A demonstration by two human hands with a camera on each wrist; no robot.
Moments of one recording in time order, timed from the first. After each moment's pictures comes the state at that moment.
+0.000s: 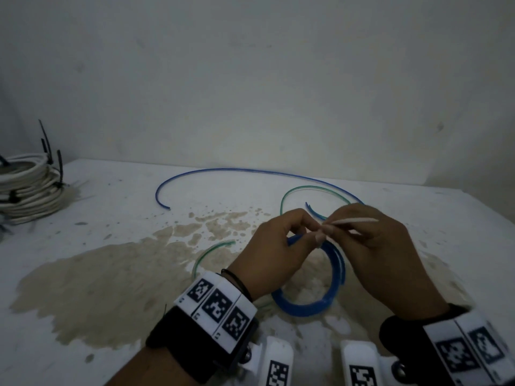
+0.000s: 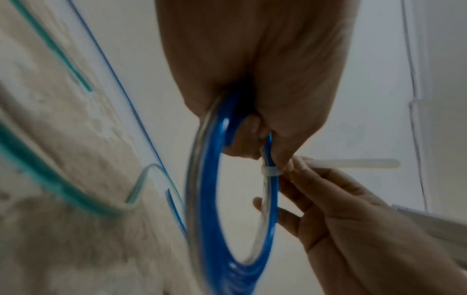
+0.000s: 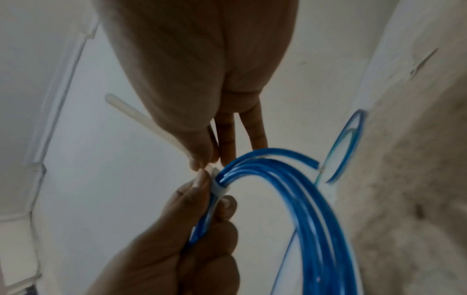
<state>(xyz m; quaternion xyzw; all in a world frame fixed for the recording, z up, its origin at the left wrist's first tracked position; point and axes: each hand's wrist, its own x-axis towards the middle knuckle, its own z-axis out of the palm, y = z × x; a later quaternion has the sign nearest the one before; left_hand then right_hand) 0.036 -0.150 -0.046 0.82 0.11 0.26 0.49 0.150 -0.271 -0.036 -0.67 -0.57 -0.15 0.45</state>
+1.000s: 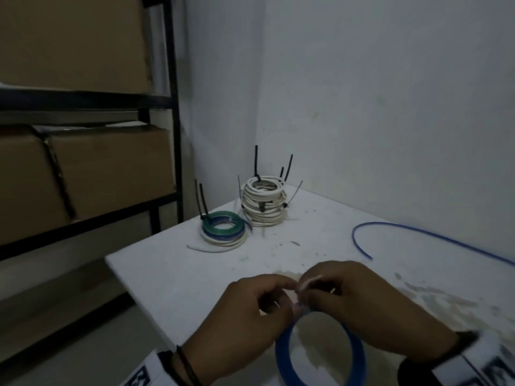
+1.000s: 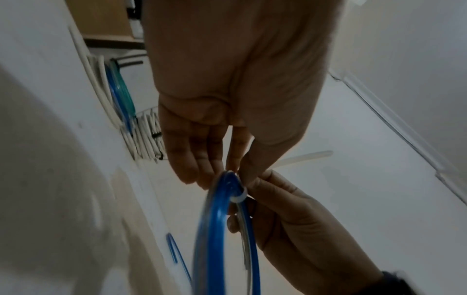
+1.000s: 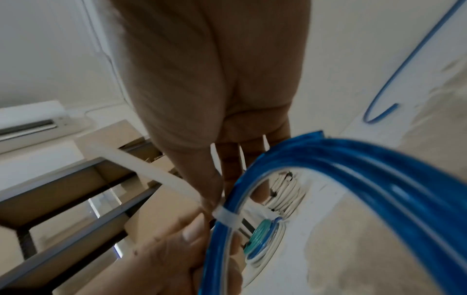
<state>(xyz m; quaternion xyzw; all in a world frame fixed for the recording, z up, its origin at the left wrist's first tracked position) -0.268 -0.050 -0.055 0.73 0.39 0.37 0.43 -0.089 -0.069 -0.004 -0.55 -0.77 0.22 0.24</state>
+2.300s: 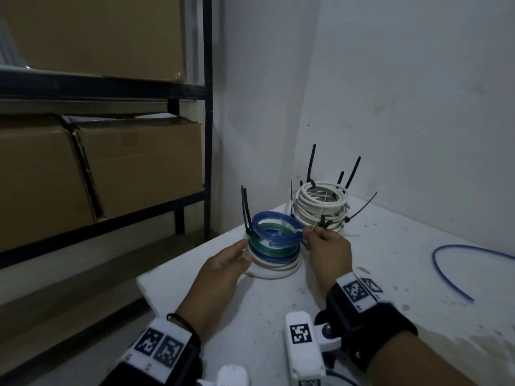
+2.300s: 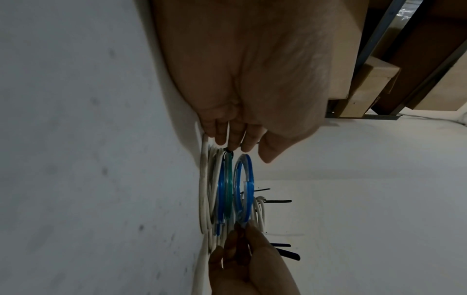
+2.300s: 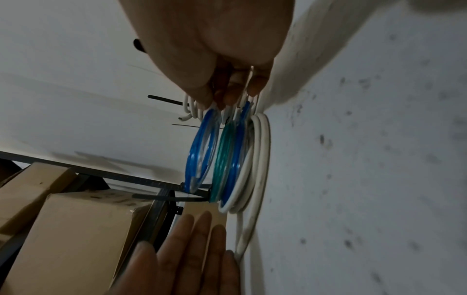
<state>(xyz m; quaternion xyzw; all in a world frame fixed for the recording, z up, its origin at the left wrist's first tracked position) -0.365 0.089 -0.094 0.50 0.49 0.50 0.50 -0.191 0.144 -0.092 -0.61 -0.41 0.31 0.60</state>
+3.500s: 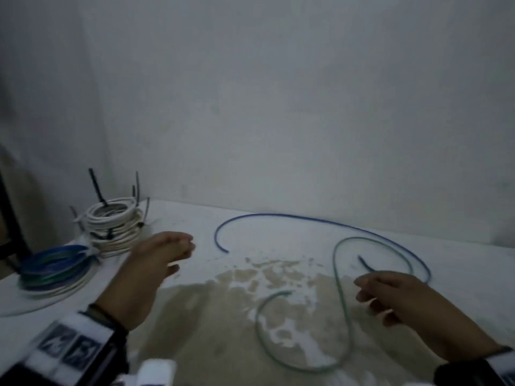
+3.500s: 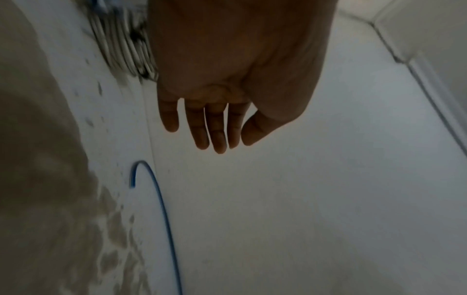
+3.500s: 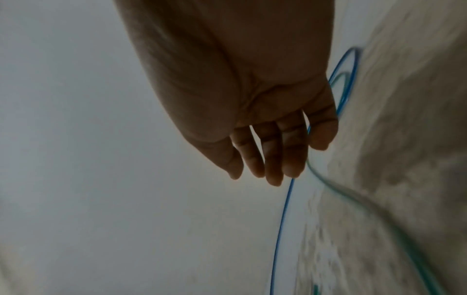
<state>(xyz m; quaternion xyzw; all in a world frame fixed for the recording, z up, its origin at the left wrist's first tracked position) -0.147 -0.028 -0.005 0.60 0.35 0.44 0.57 0.136 -0.227 -0.020 -0.78 -0.31 0.27 0.47</state>
